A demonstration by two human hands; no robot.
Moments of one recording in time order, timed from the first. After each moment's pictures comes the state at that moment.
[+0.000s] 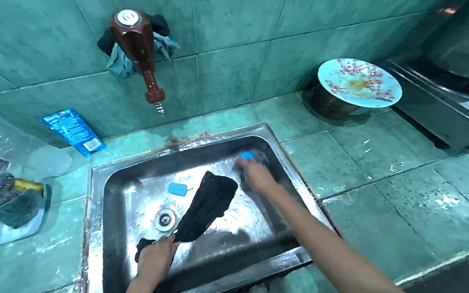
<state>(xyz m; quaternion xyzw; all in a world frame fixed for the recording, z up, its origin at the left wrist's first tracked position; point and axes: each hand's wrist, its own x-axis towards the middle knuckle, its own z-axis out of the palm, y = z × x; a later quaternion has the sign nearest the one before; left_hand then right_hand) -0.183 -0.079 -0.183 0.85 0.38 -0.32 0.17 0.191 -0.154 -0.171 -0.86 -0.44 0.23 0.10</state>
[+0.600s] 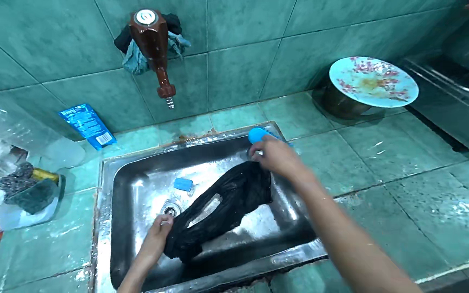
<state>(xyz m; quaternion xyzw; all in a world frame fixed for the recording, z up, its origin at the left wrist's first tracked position) -0.195 -0.067 -0.158 0.67 0.49 0.03 0.56 0.204 -0.155 -0.073 -0.82 -0.54 0.14 0.12</state>
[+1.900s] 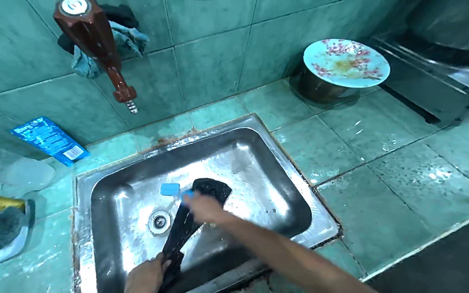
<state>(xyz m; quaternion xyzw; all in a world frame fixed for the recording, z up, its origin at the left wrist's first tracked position) -0.206 -0.086 -0.179 0.78 0.39 -0.46 0.16 0.034 -0.123 -0.193 -0.75 -0.53 0.40 0.07</state>
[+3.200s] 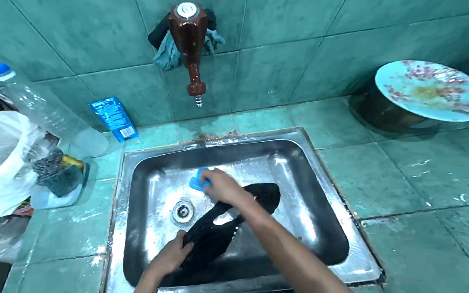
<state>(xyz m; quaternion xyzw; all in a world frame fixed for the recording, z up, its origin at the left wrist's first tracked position) -0.207 -0.078 -0.195 0.69 0.47 -0.24 0.49 0.051 -0.084 -0.108 -0.75 -0.55 0.33 0.16</state>
